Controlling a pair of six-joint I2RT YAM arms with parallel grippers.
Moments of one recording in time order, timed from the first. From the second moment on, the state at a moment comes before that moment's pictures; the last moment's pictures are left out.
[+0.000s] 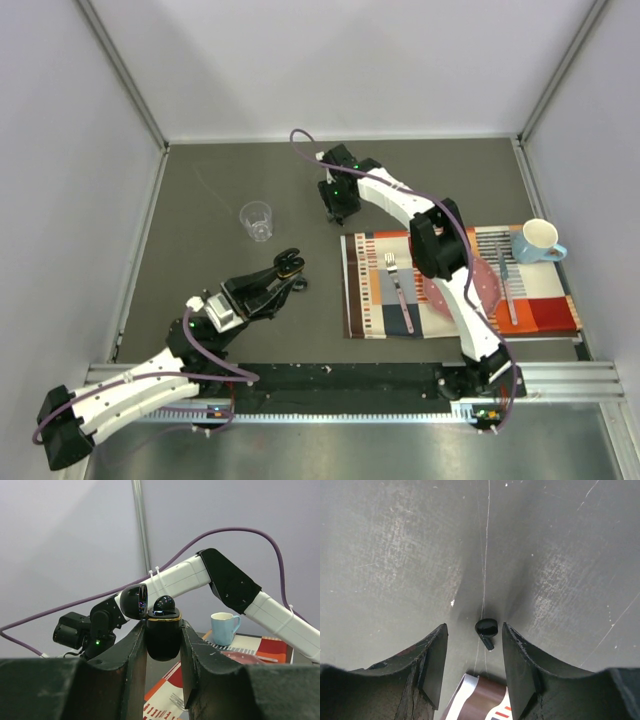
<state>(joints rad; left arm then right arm) -0.97 0.41 0.10 0.97 0.05 0.10 0.61 2.40 2.11 -0.79 -0.02 0.22</state>
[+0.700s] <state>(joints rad) -0.97 0.41 0.10 0.97 0.04 0.10 0.61 2.42 2.12 -0.79 0.00 0.21</state>
